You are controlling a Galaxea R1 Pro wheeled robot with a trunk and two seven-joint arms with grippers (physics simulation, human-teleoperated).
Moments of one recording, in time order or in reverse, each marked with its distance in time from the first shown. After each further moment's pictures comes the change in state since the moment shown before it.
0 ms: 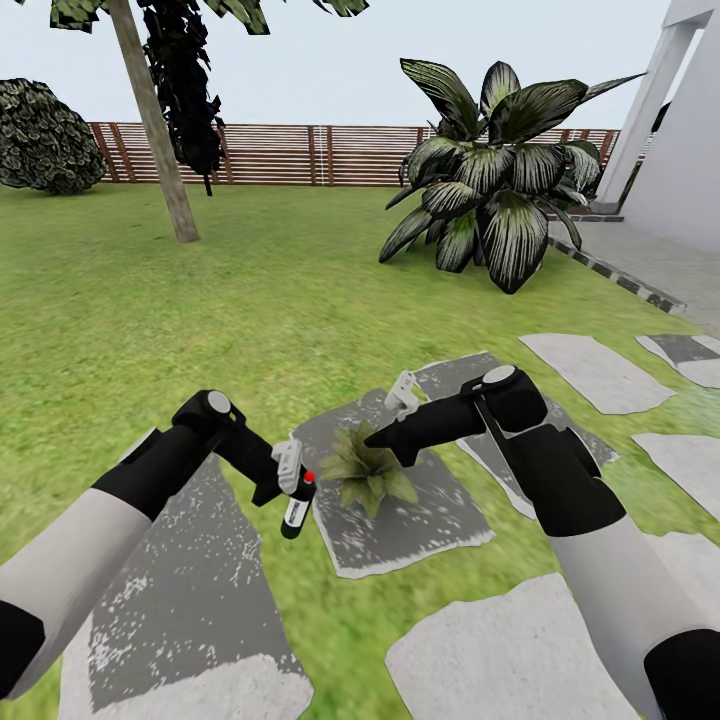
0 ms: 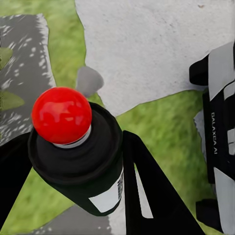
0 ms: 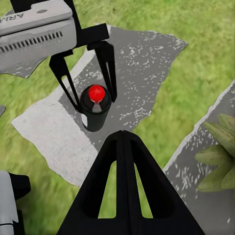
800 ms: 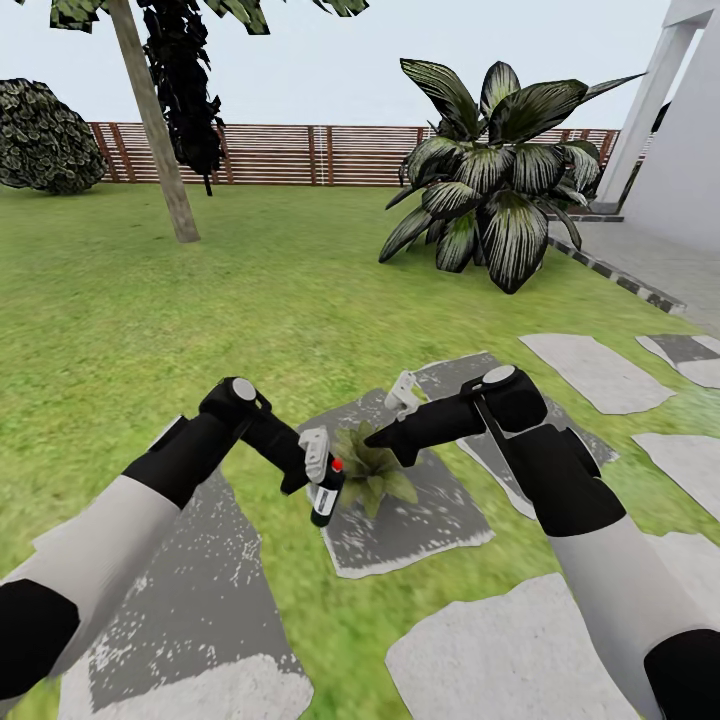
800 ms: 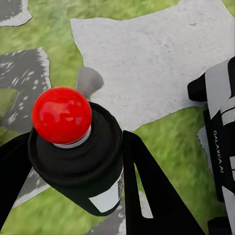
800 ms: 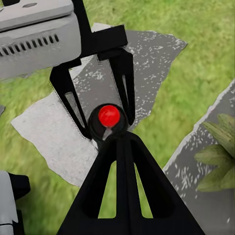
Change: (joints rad) left arm -0.041 -0.096 0.001 0.000 -0.003 0.003 0.000; right arm 0.000 0.000 0.000 0.000 0.001 0.000 -0.001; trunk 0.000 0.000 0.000
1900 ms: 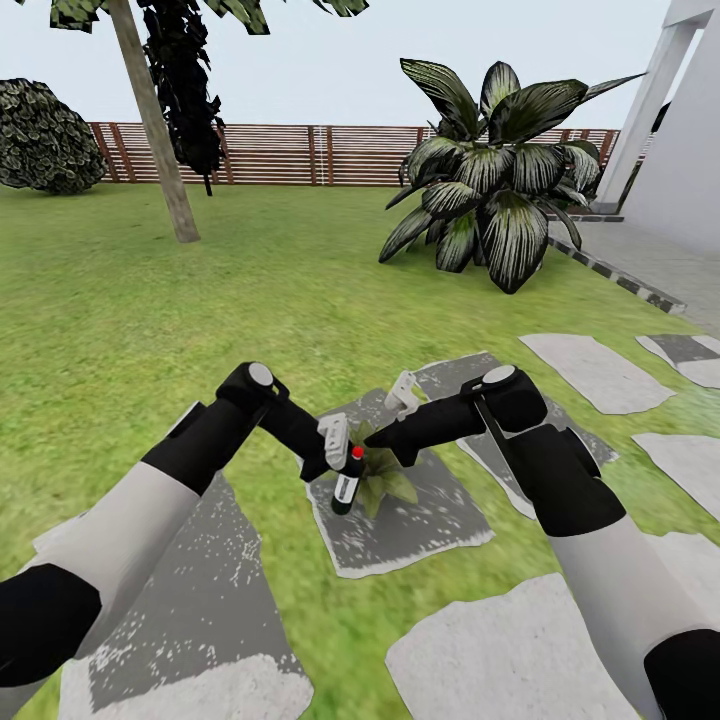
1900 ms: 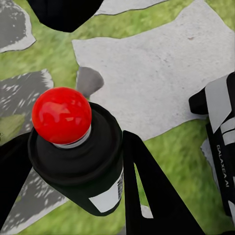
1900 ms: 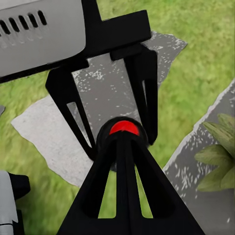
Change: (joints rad) left arm -0.045 -0.066 0.000 -0.001 0.002 0.026 0.000; right arm 0.000 0.000 0.000 0.000 0.000 0.000 0.001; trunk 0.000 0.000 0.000
